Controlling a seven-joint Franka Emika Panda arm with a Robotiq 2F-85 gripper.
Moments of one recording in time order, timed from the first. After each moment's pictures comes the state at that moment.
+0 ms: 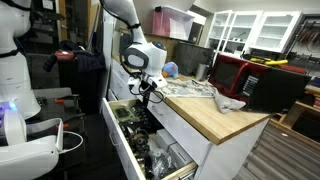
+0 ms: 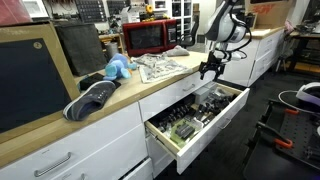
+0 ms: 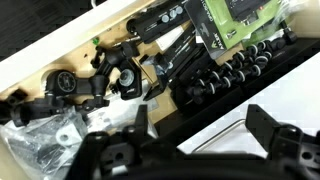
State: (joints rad) arm -0.29 0.41 0.00 -2.28 0.51 2.65 -0.18
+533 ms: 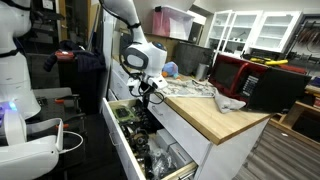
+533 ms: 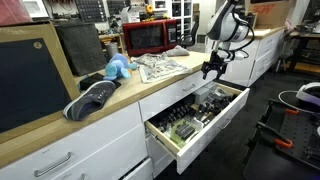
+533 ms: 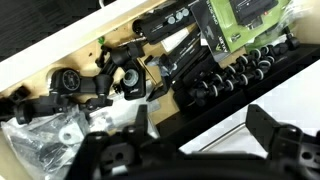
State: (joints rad) arm -0.31 0.40 0.00 -2.29 0.51 2.65 -0.23
